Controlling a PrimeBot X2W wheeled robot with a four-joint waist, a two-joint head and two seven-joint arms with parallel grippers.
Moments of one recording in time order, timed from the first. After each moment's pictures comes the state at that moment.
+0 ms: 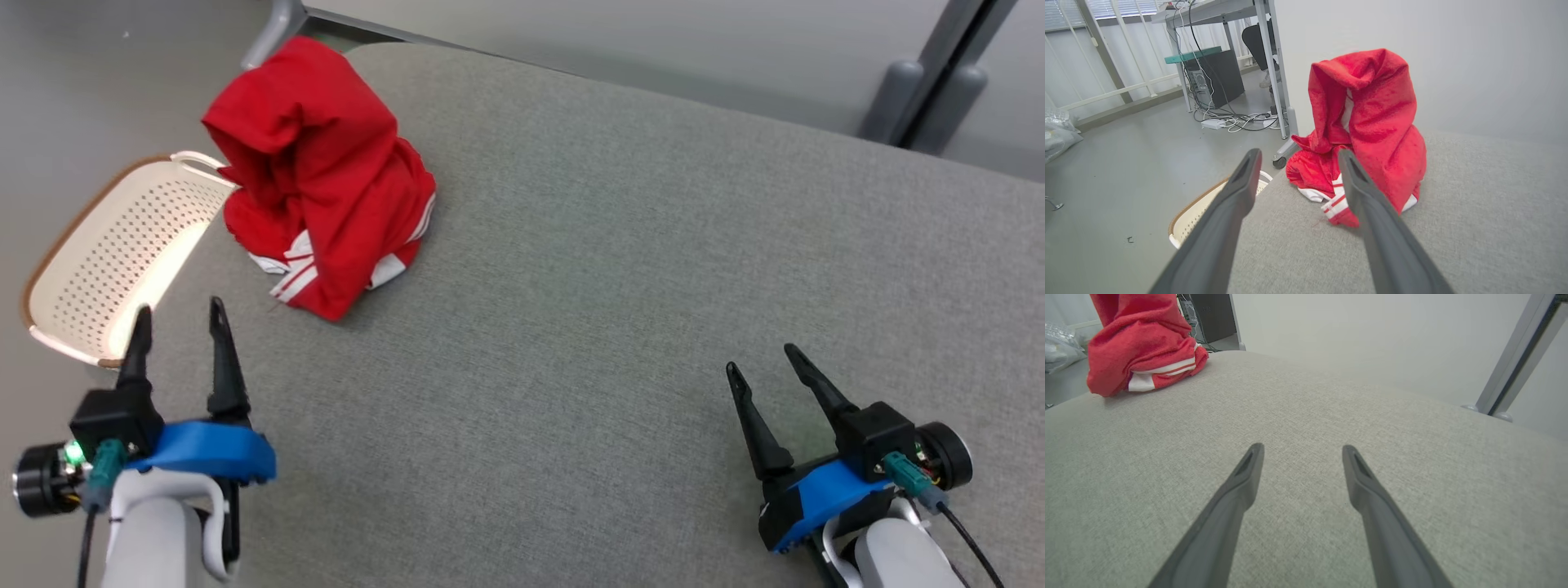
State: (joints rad) left arm -0.25 0.07 0.13 0.38 -0.03 -0.06 -0.26; right arm -0.22 -0.12 0.13 0.39 0.03 0.13 -0.26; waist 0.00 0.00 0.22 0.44
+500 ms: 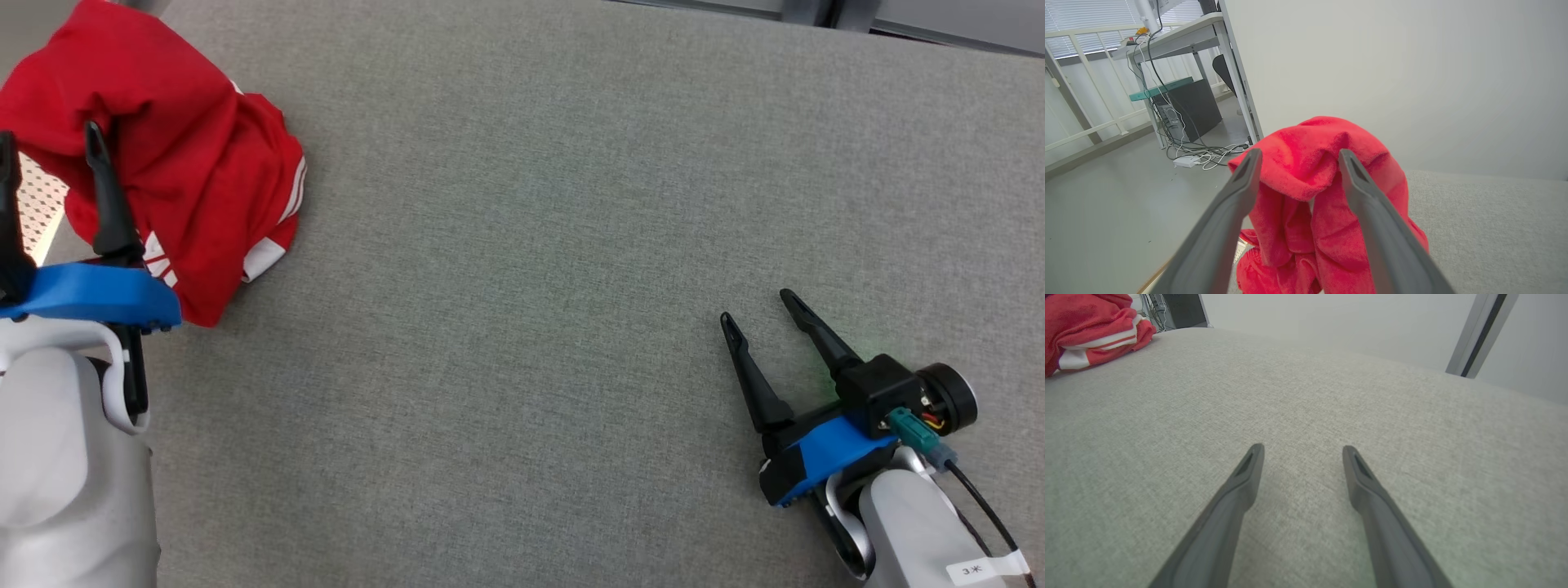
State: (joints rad) left arm -0.58 0.18 0.19 0.51 -0.04 -0.09 -0.26; right arm -0.32 -0.18 0.20 0.37 0.06 0.13 -0.26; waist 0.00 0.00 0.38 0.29
